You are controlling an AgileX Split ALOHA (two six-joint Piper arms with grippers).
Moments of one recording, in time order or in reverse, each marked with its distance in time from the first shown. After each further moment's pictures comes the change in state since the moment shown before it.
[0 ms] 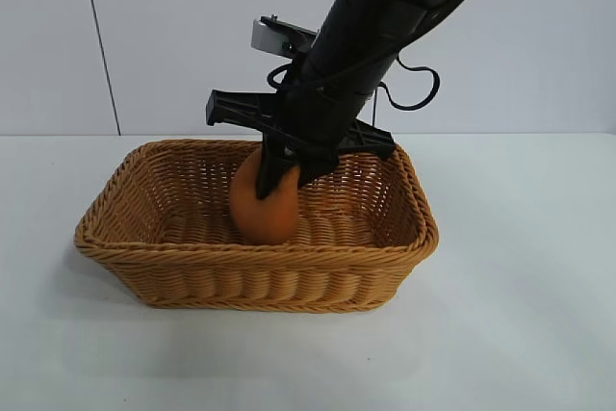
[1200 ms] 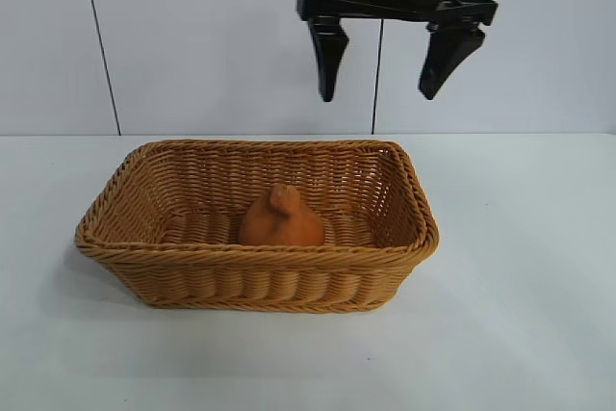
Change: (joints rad) left arm 0.000 0.000 0.000 0.000 0.000 0.000; right arm -0.200 -0.011 -0.401 -0.342 0.582 0.125
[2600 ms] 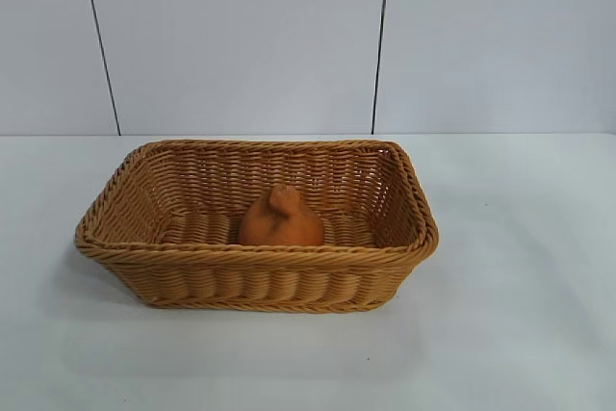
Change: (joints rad) left arm 0.000 0.000 0.000 0.000 0.000 0.000; right arm -0.349 -0.696 0.902 0.025 0.008 -0.119
